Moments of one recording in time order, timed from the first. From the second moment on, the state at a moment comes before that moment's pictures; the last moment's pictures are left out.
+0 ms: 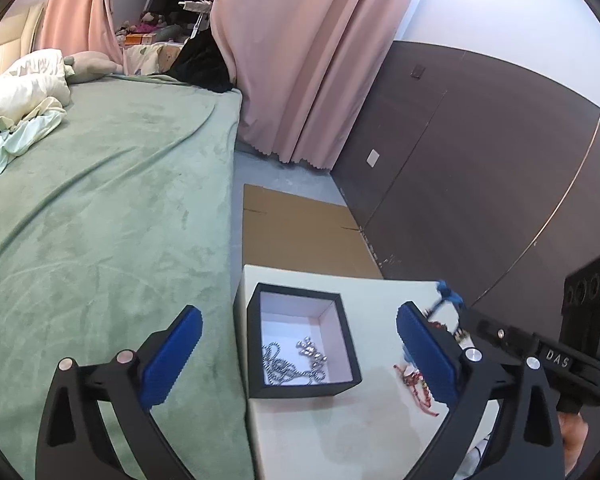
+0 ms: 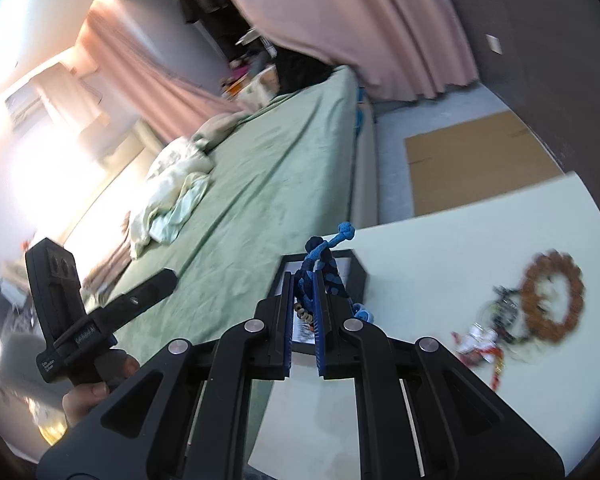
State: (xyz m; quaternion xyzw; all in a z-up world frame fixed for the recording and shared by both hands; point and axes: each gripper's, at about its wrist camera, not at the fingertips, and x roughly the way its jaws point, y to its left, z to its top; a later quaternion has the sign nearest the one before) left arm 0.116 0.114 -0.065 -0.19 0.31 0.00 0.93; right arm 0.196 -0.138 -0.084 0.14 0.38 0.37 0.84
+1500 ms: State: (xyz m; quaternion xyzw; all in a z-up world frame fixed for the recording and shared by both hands) left arm 0.167 0.000 -0.084 -0.15 0.34 -0.10 0.92; right arm 0.217 -0.261 -0.107 0.19 0.45 0.20 0.85
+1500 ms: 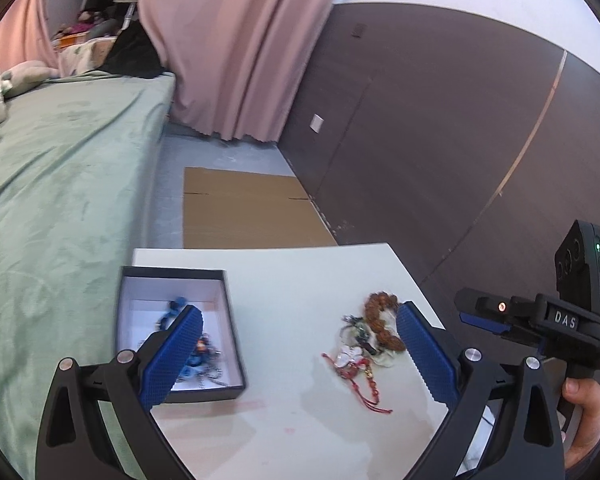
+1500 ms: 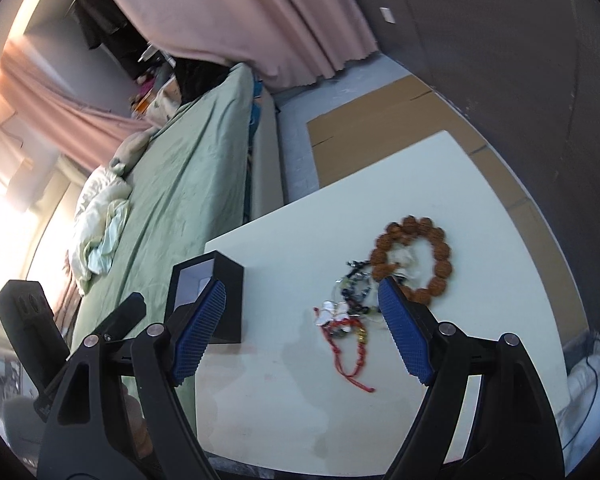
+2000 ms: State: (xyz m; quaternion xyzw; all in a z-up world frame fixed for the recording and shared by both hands) left arm 0.183 -0.090 -0.147 -0.09 0.42 -0.17 0.89; right arm 0.198 -0.318 -0.140 0.24 0.47 0.15 0.84
